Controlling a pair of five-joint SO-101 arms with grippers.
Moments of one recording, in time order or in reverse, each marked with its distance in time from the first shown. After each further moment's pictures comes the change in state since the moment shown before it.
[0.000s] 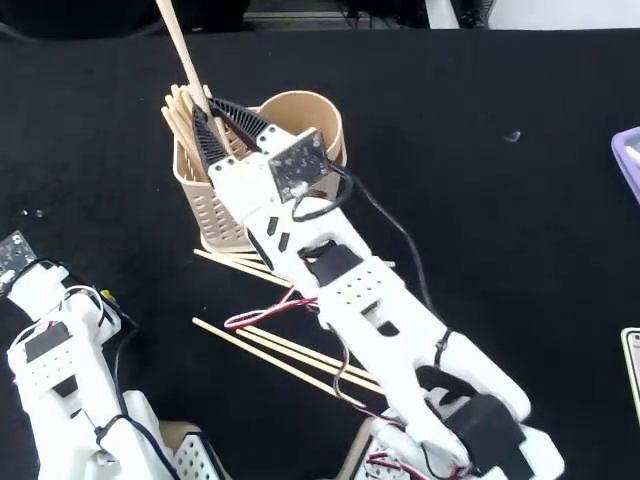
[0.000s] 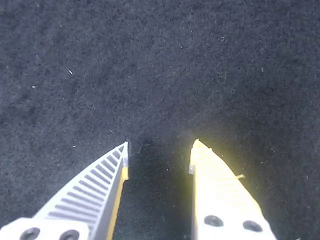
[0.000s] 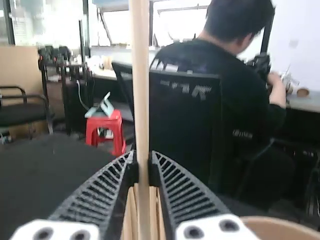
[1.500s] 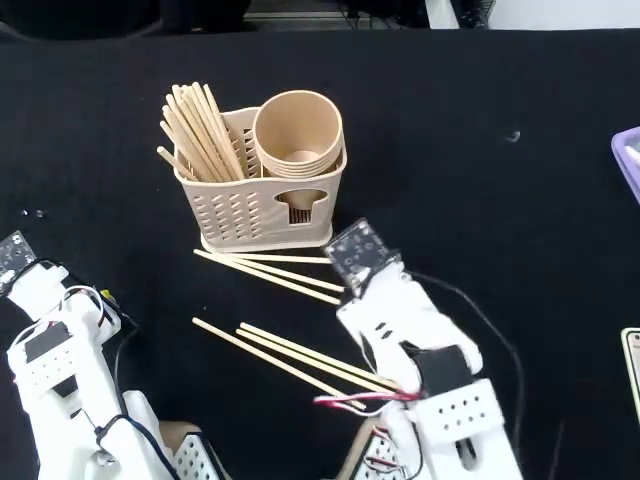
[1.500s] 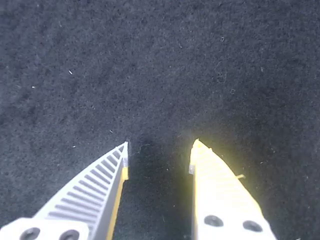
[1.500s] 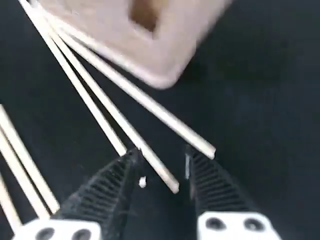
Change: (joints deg) left arm 0.0 0.0 0.0 0.0 0.0; right arm 19.3 -59.9 36.6 78.1 23.3
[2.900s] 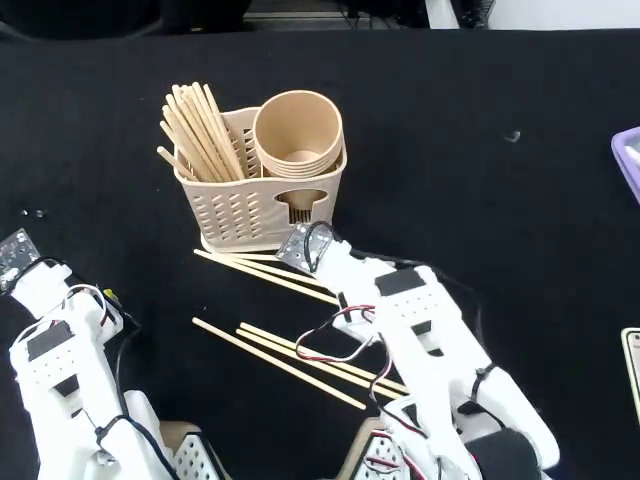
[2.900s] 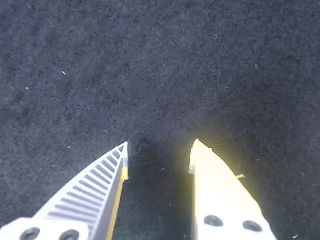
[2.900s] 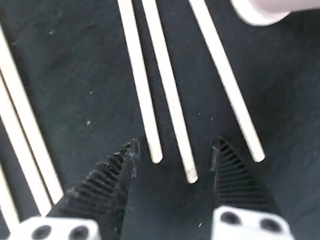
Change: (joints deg) left arm 1.1 0.0 0.0 0.0 0.0; right arm -1.8 49.8 -18.0 -6.3 17.5
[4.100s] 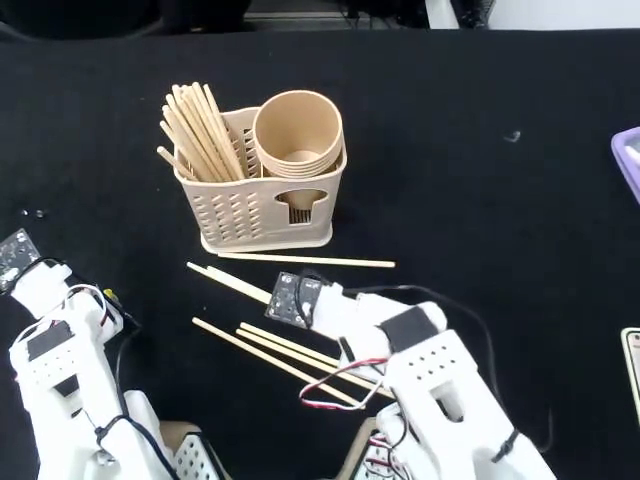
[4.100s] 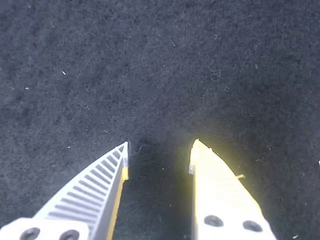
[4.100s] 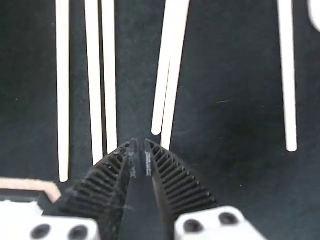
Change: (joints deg) left arm 0.0 0.0 0.0 0.0 0.0; right arm -6.8 -25.7 8.2 18.9 4.5
